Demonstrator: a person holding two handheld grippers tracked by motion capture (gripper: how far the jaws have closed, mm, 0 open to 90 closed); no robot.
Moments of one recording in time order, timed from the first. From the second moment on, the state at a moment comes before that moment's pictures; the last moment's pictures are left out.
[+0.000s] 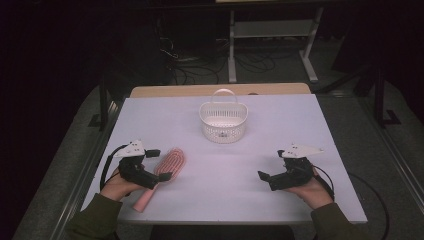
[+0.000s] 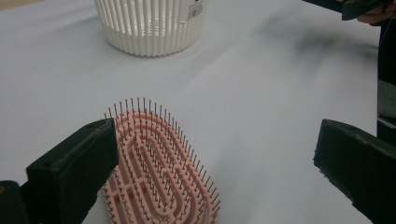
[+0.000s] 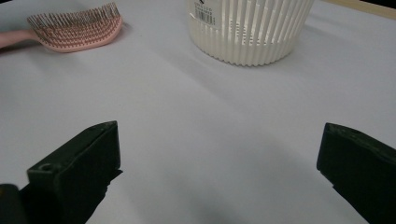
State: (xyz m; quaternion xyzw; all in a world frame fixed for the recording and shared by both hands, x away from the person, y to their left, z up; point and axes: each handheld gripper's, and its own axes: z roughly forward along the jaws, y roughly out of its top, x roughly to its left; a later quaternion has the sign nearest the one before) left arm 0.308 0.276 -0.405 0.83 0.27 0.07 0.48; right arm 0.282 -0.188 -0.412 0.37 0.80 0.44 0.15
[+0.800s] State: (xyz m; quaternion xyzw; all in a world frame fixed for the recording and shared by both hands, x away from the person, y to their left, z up) left arm 0.307 0.275 -0.402 0.83 0.28 0.07 0.48; right arm 0.283 -0.188 -0.413 0.37 0.81 0.44 0.15
